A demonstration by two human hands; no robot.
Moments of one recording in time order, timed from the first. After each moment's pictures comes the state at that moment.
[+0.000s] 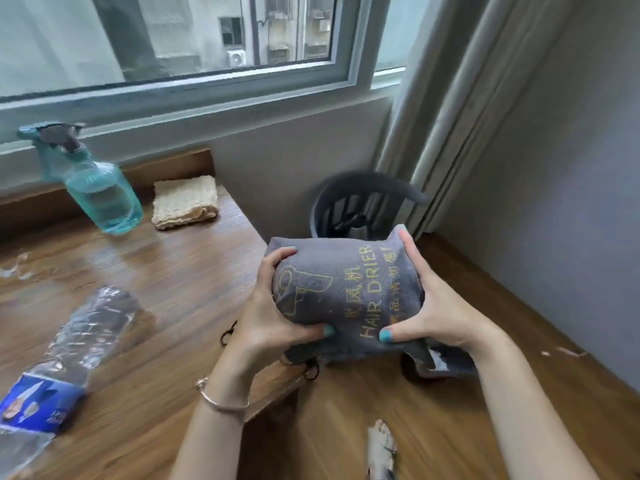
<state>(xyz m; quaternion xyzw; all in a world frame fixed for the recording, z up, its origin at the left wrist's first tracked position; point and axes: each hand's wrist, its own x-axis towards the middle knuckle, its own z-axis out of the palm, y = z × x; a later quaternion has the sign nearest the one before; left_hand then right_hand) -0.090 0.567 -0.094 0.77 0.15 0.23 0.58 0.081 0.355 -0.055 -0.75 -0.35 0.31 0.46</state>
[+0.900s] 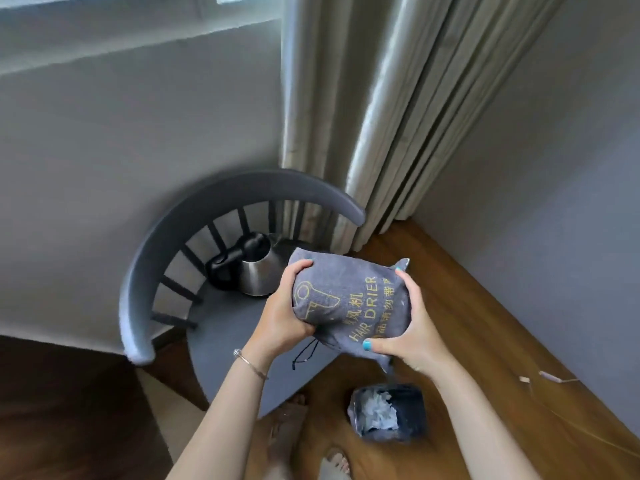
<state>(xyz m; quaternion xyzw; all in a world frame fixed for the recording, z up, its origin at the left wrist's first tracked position) 0.394 0.504 -0.288 0.78 0.21 0.05 0.59 0.508 0.286 -0.275 -0.80 -0.20 0.28 0.49</state>
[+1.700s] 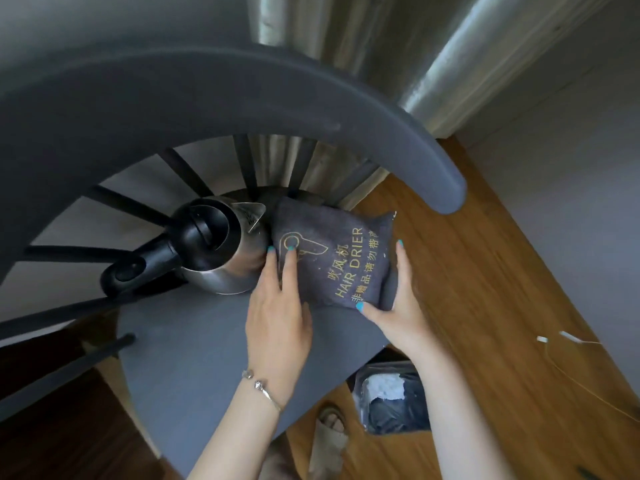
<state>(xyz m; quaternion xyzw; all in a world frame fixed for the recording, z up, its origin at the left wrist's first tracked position) 0.492 0.540 -0.467 0.87 0.35 -0.06 0.34 0.609 0.384 -0.498 -0.87 -0.09 0.33 0.34</state>
